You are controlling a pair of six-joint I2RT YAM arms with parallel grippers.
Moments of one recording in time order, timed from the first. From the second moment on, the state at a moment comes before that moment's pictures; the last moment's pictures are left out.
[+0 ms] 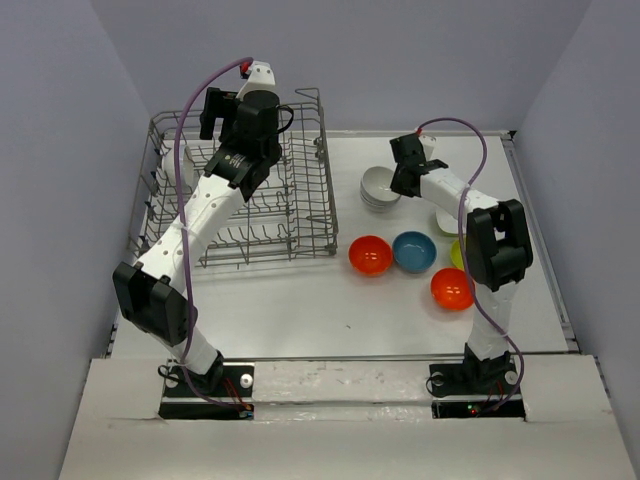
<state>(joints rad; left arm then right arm) -0.50 1.60 1.69 -0.29 -0.99 0.26 0.32 2.02 1.59 -0.43 0.40 0.56</state>
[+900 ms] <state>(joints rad) -0.50 1.60 1.69 -0.29 -0.99 0.27 0.32 2.01 1.59 -0.43 0.37 0.54</state>
